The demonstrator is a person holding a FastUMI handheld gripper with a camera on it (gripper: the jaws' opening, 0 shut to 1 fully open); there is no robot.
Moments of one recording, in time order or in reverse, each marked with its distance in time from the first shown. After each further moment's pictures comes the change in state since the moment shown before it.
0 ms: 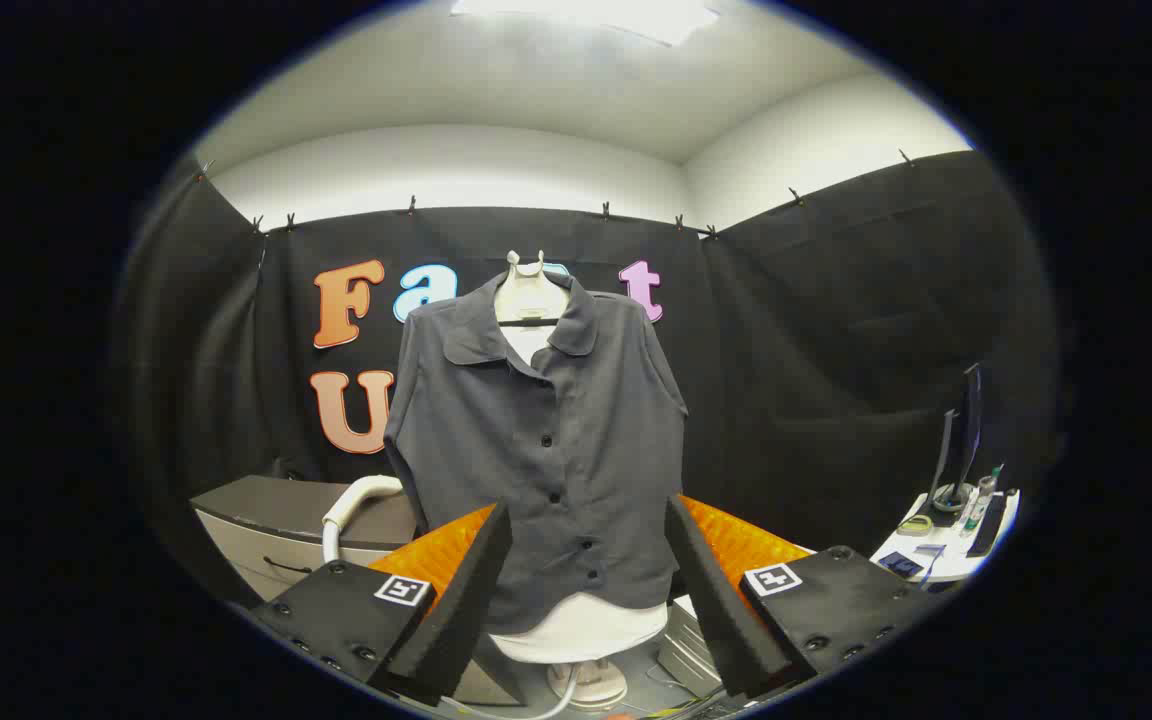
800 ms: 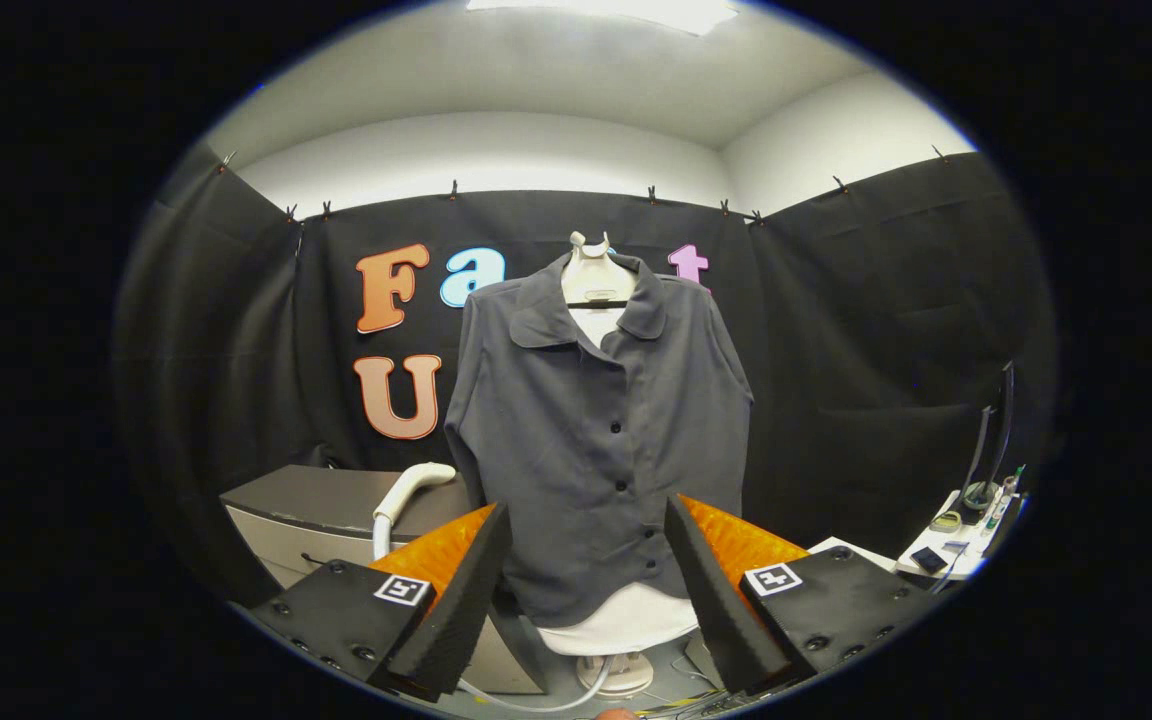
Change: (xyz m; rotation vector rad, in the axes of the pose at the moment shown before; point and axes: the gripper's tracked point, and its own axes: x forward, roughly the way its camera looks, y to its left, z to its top) arm 0.007 0.070 -0.015 0.009 0.062 0.121
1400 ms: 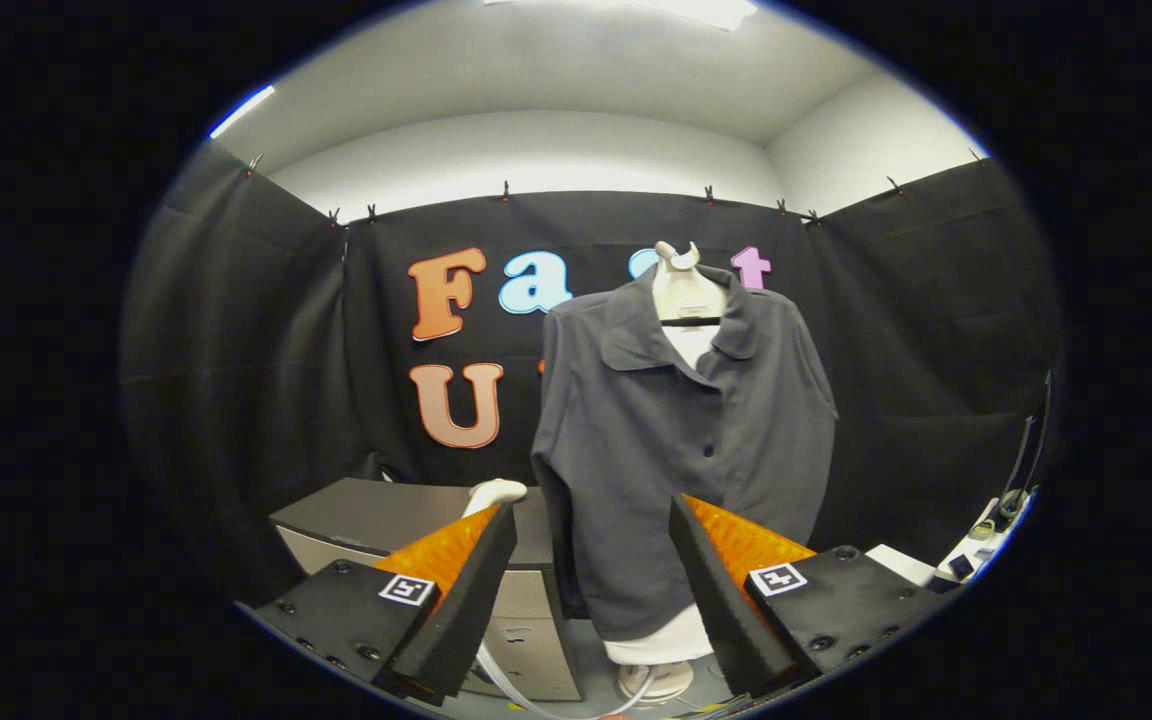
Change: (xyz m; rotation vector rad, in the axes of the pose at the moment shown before) arm 0.024 0.103 0.036 0.004 0.004 0.162
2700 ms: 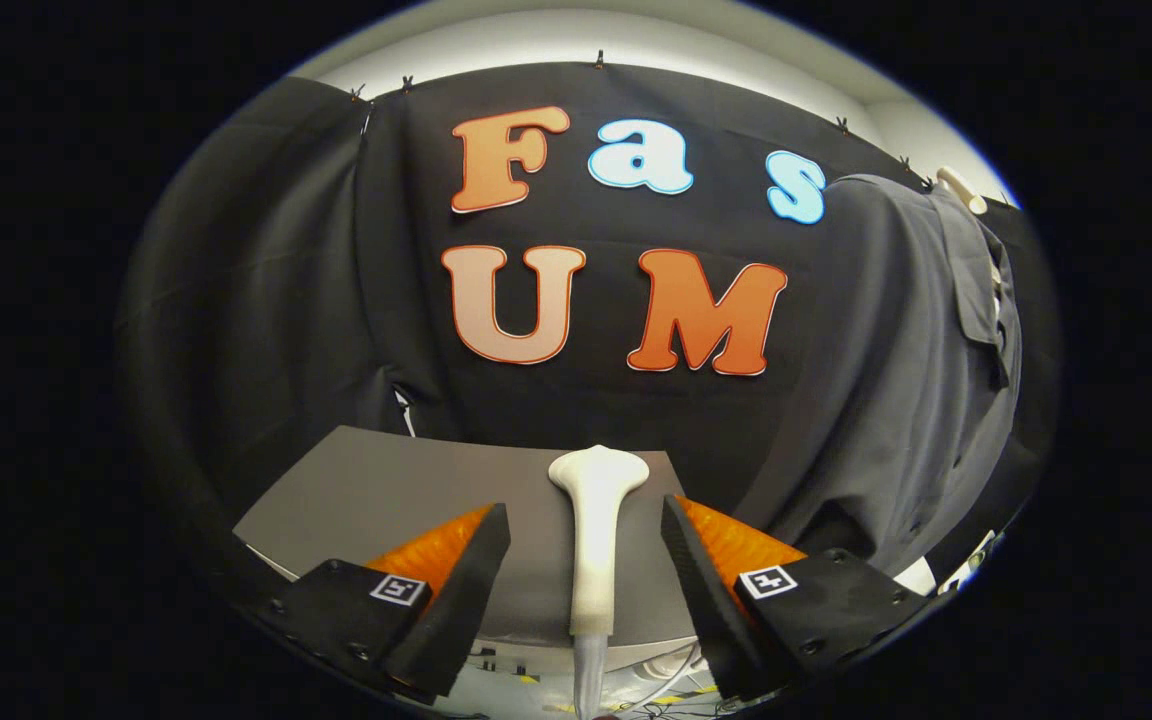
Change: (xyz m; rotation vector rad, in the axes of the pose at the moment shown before) arm 0.281 0.182 -0.097 -0.114 0.389 0.036
